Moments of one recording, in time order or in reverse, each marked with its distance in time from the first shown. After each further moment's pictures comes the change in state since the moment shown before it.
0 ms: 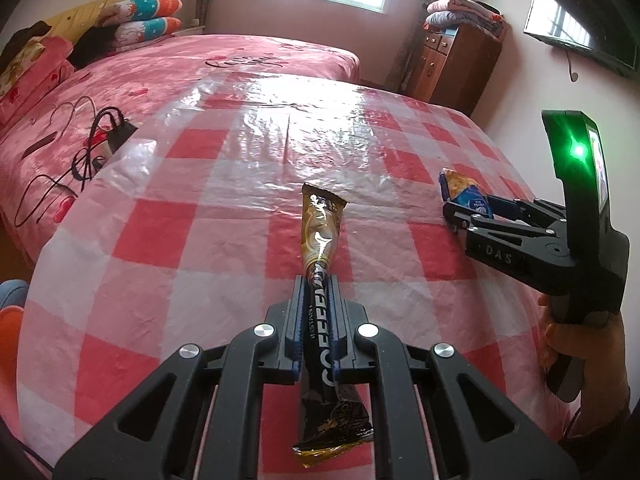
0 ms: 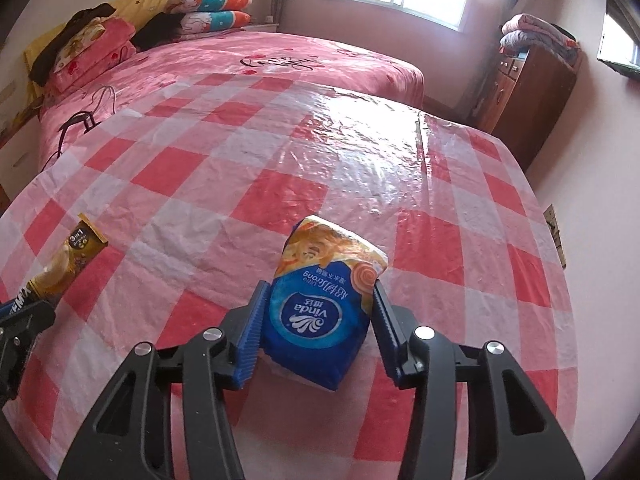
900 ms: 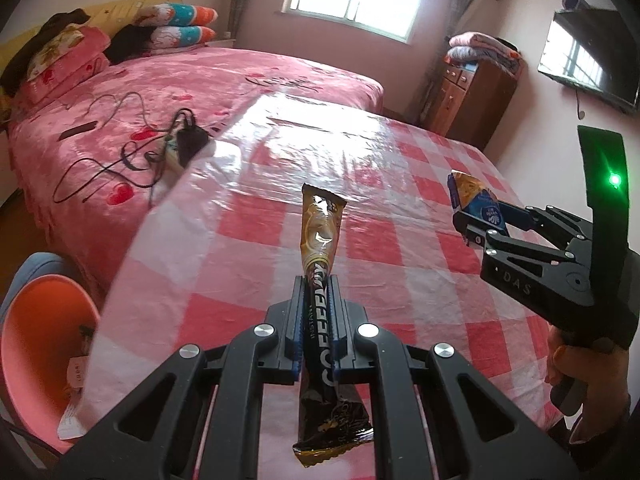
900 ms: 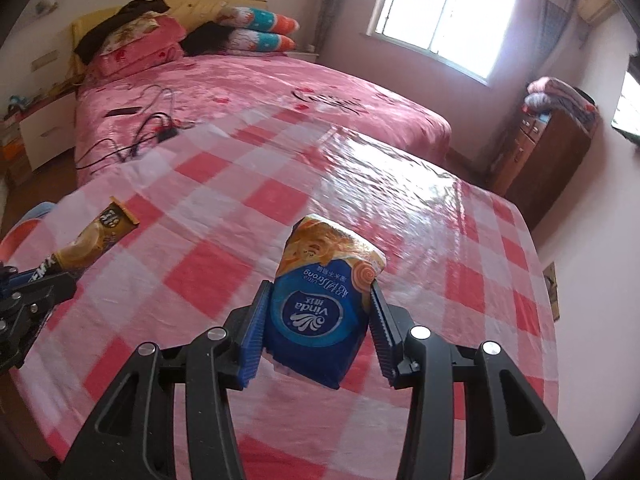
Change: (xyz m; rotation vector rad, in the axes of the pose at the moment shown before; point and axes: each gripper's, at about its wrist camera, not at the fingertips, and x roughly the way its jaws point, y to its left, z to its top) left arm -0.060 0.052 -0.024 -0.094 -0.095 0.034; right arm -0.069 0.089 0.002 -0.155 -0.131 0.042
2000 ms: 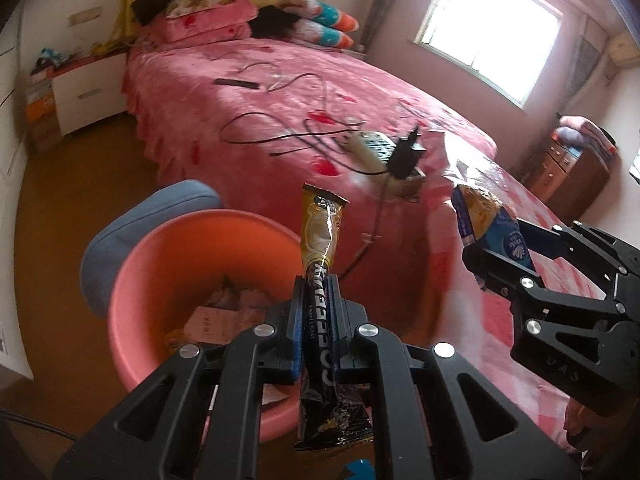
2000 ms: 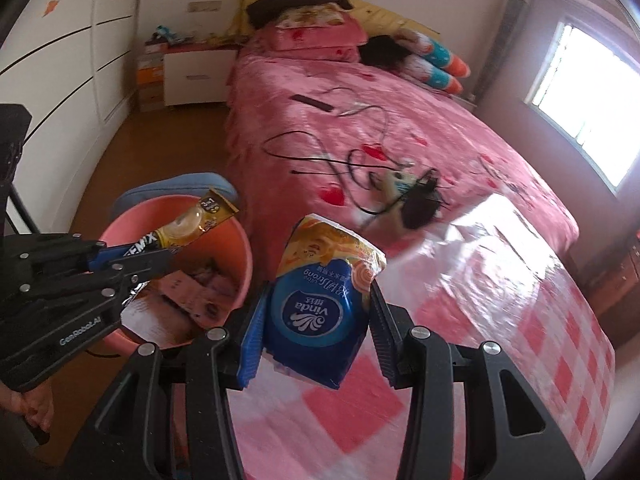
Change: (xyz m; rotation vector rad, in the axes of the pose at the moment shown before) left arm -0.074 0.193 -0.055 -0.348 -0.067 0.263; right arm -0.021 0.257 0.048 -0.407 -0.057 0.376
